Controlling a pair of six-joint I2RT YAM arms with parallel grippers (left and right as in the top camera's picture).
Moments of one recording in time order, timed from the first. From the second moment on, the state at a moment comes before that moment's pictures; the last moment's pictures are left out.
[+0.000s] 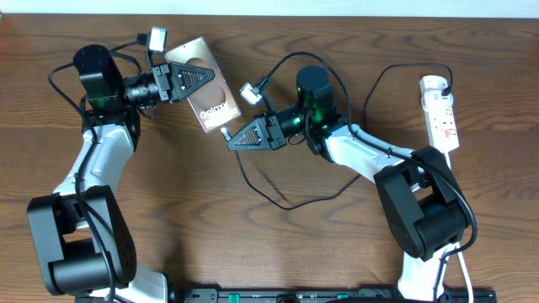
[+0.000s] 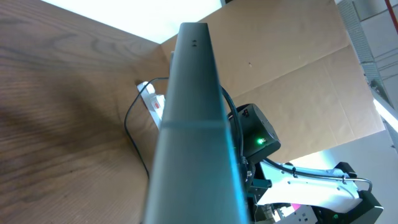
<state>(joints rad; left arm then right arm) 0.17 1.72 1.07 0.50 1.45 -0.91 0.52 2.01 1.20 0.62 -1.47 0.83</state>
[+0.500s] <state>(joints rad) 0.17 1.72 1.07 0.50 1.45 -0.92 0.51 2.01 1.20 0.61 -1.46 0.83</state>
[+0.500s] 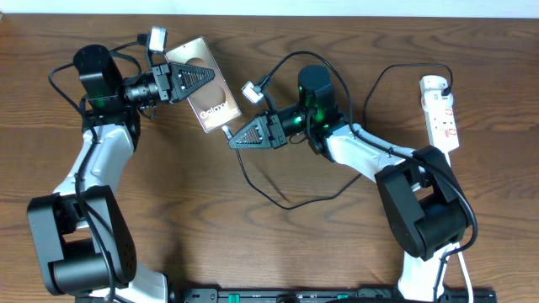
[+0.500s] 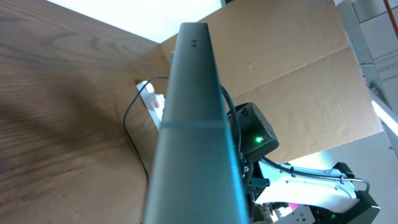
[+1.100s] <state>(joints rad) 0.17 1.72 1.07 0.50 1.47 -0.92 0.51 2.01 1.20 0.61 -1.45 0.83</state>
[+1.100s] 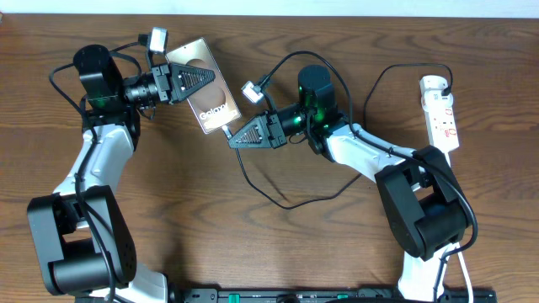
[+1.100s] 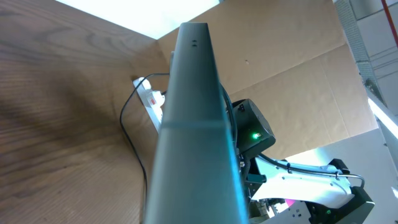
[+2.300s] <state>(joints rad) 0.18 1.72 1.07 0.50 1.46 -0.92 0.48 2.01 1.20 0.71 -1.44 0.92</state>
